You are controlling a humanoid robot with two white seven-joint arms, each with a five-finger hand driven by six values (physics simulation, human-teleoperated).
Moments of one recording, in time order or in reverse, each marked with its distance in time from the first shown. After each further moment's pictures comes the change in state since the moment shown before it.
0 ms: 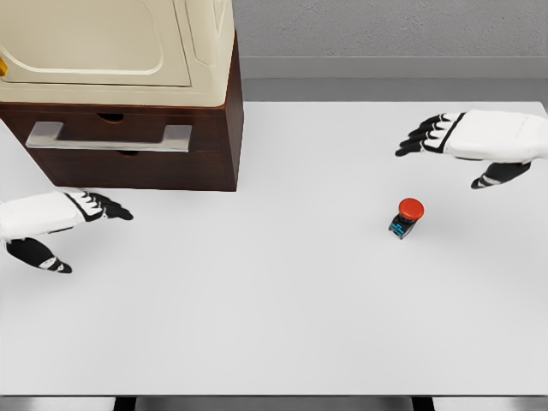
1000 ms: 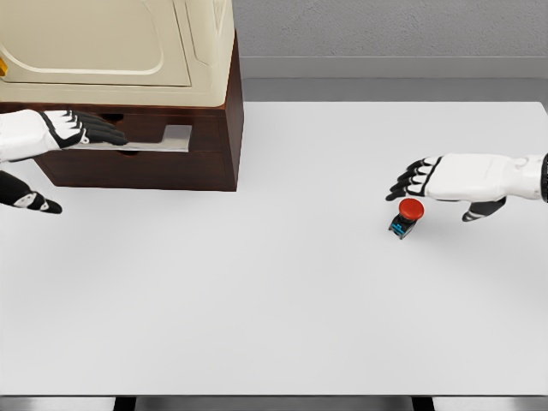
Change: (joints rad) left arm -0.464 0.165 -0.286 -0.150 0.282 0.000 0.023; right arm 0.029 0.034 0.105 -0.004 0.152 0.000 0.000
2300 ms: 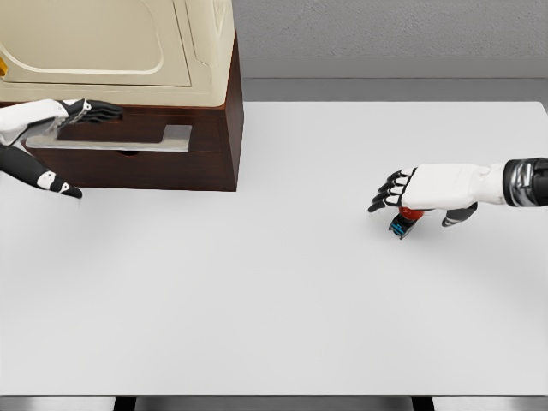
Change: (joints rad) left arm -0.162 -0.094 -0.199 0.097 0.406 0.397 -0.067; right arm -0.044 0.089 0.085 0.057 0.083 0.000 0.000
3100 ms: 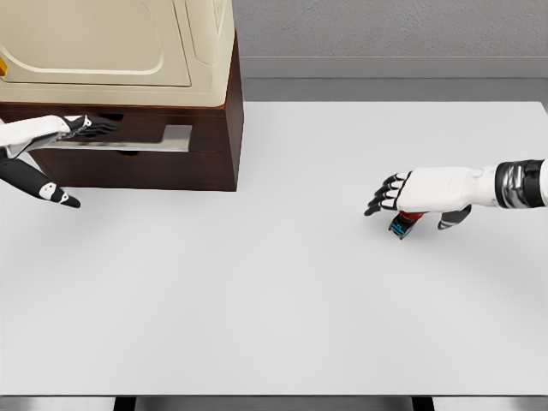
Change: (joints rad) left arm 0.046 -0.015 -0.009 0.042 -0.062 0.003 0.004; right arm -0.012 0.018 0.028 0.017 0.005 0.000 0.000
